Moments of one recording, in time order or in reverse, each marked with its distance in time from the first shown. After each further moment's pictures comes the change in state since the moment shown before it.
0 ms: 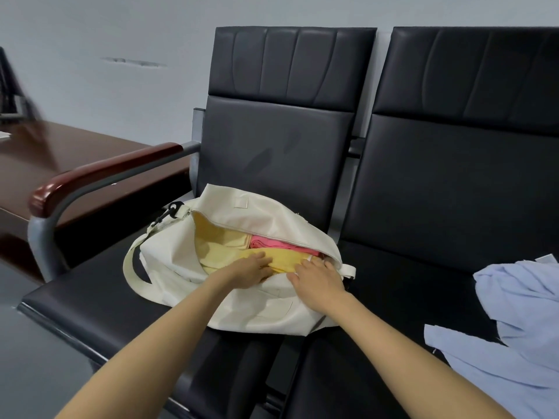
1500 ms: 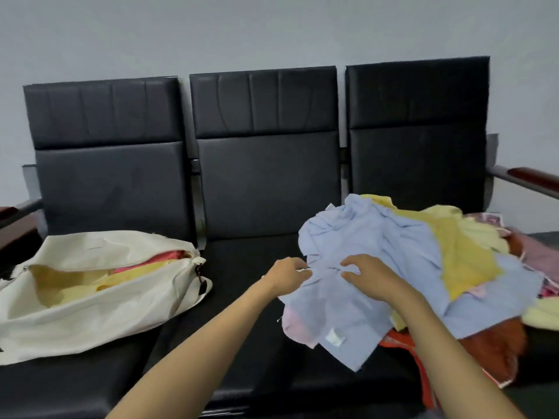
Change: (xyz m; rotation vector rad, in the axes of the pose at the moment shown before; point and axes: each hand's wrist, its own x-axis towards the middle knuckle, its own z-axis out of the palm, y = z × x) left_hand -0.092 0.359 0.081 -0.276 -0.008 0.422; right_hand -0.352 0.246 -0.060 0.501 0.157 0.563
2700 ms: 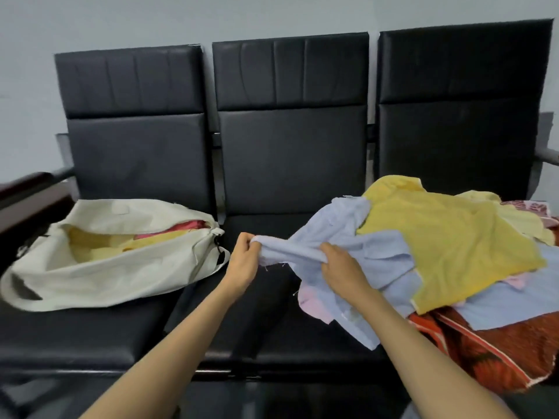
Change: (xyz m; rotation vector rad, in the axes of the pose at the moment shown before) left_hand -0.054 -0.084 -0.014 -0.571 0.548 -0.093; right_hand 0.015 -0.051 0.088 0.045 0.143 -0.158
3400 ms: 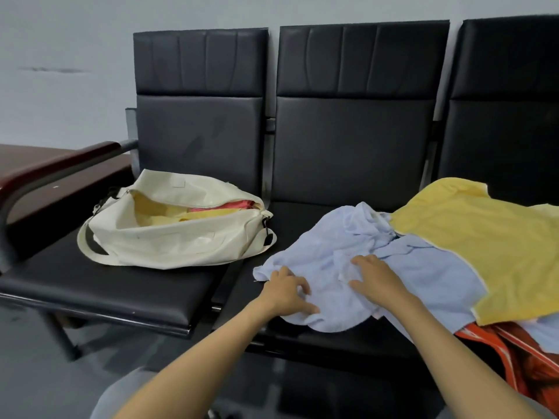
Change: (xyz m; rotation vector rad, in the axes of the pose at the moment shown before) left_hand -0.037 -0.068 -0.021 0.747 -0.414 -0.047; right_hand -0.002 -0.010 0.035 -0.268 -0.283 0.049
